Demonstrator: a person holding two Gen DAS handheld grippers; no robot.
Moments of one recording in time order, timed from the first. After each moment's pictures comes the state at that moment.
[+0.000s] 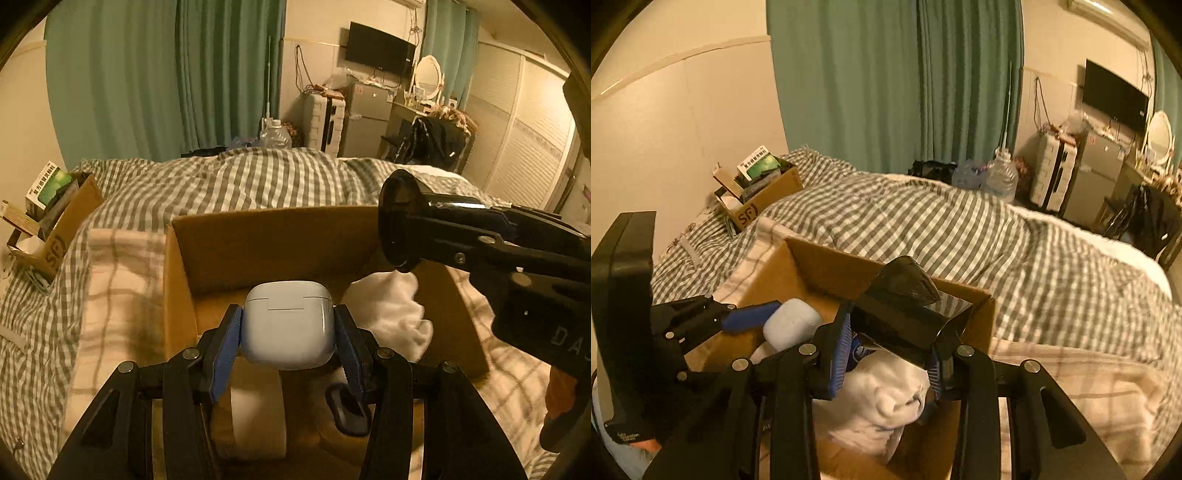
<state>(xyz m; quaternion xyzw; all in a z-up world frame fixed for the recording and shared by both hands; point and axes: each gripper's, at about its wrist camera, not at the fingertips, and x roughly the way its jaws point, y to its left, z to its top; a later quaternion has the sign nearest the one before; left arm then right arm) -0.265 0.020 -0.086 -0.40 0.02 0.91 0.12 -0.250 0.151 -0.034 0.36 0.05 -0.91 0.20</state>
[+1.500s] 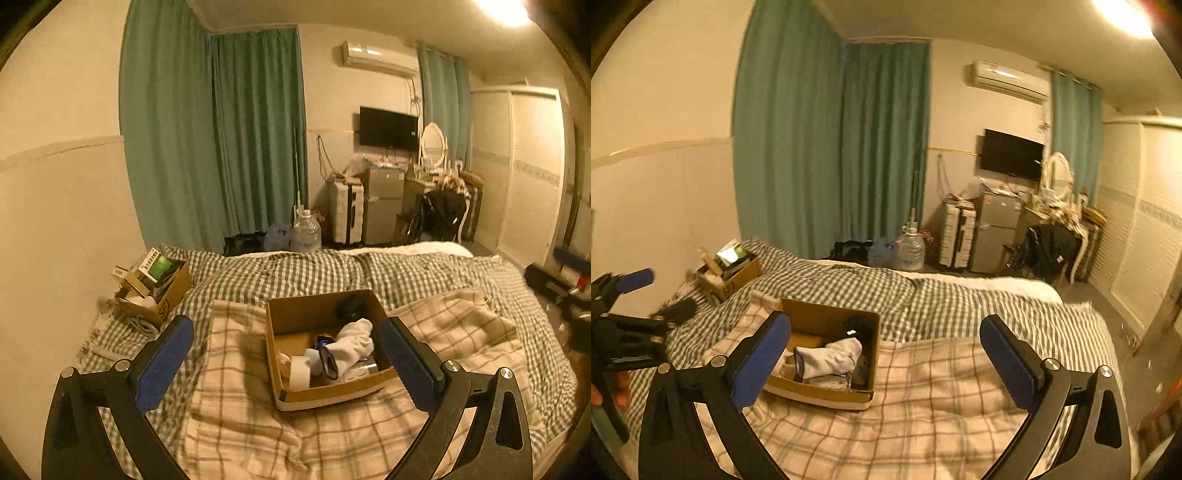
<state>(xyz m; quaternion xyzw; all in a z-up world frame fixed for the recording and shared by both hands) -0.063 -0.022 0.084 -0.23 0.03 0.97 0.06 -0.005 0.219 0.117 0.20 0.02 -0.98 0.02</state>
